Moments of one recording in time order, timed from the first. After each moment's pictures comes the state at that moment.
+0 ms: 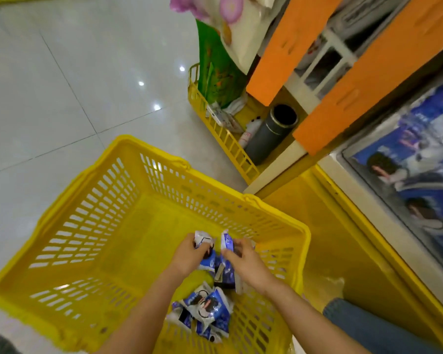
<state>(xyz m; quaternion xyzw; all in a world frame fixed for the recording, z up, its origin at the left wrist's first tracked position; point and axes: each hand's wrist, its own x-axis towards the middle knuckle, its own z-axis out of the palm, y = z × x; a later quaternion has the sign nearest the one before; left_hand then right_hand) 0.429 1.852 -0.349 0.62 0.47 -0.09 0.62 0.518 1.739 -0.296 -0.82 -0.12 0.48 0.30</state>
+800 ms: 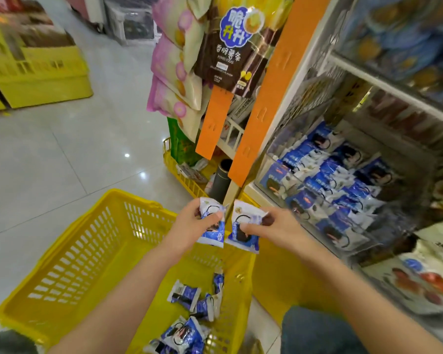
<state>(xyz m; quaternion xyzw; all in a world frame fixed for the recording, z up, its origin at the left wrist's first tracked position) 0.470 1.832 -0.114 0.65 0.27 0.11 0.70 0.577 1.682 -0.065 -0.85 -0.24 0.29 0.38</state>
